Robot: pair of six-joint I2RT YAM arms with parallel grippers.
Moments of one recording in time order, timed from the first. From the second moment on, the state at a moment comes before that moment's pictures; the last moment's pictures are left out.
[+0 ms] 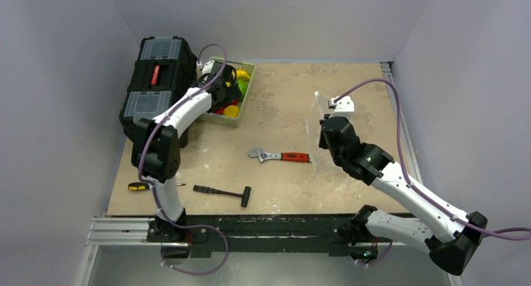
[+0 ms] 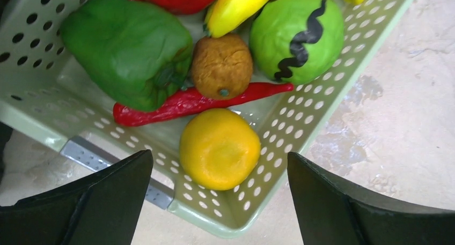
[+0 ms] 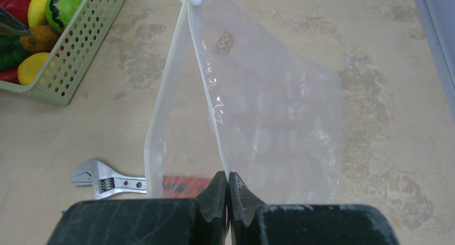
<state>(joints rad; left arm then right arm) -0.35 1.88 1.53 -0.54 -0.34 -0.73 0.75 0.97 0.94 -0.55 0.64 0.42</state>
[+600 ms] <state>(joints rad) -0.38 1.86 1.34 -0.58 -0.25 -0.84 0.75 0.94 0.93 -0.52 0.58 0.41</state>
